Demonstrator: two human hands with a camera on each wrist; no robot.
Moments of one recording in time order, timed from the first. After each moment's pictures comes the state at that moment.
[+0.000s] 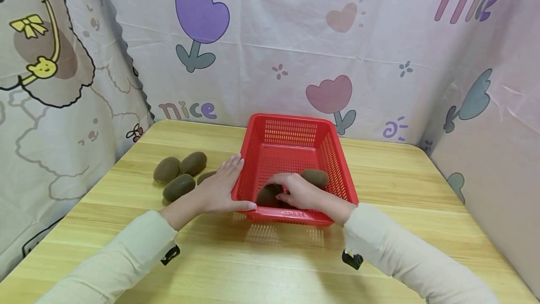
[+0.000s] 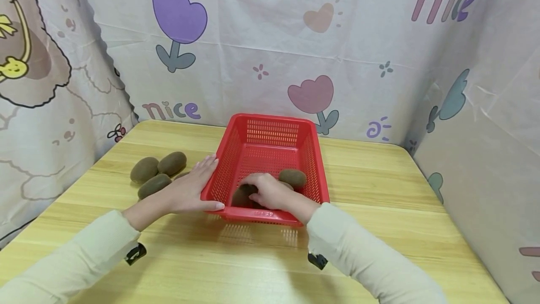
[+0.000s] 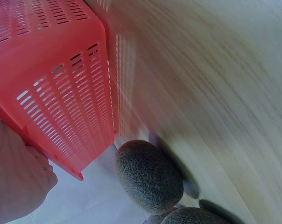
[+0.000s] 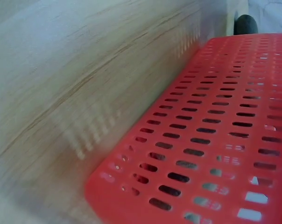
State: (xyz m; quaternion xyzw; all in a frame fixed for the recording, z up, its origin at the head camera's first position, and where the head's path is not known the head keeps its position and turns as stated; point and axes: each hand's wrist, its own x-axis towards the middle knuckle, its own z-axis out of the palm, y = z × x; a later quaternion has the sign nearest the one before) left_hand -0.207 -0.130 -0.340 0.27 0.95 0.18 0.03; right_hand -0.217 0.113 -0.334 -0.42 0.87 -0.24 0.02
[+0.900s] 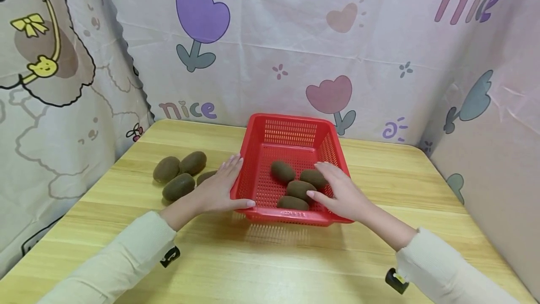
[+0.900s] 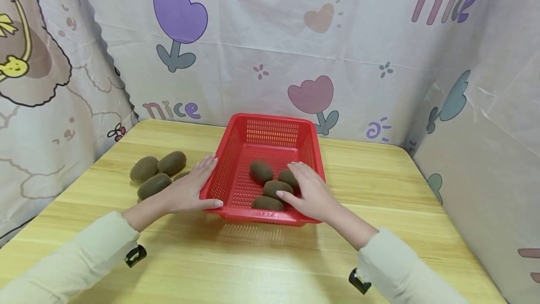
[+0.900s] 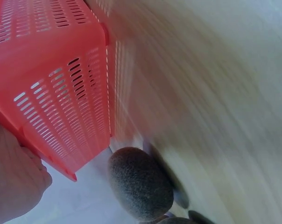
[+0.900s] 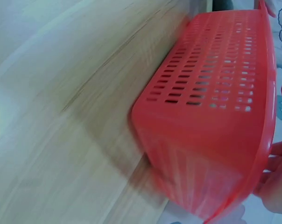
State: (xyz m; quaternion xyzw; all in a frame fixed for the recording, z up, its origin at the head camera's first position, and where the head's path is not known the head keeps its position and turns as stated) left_hand -0.206 -0.131 -0.342 0.27 0.94 0.21 0.02; right_hand -0.180 0.187 -0.320 -0.25 0.94 -0.21 -0.08
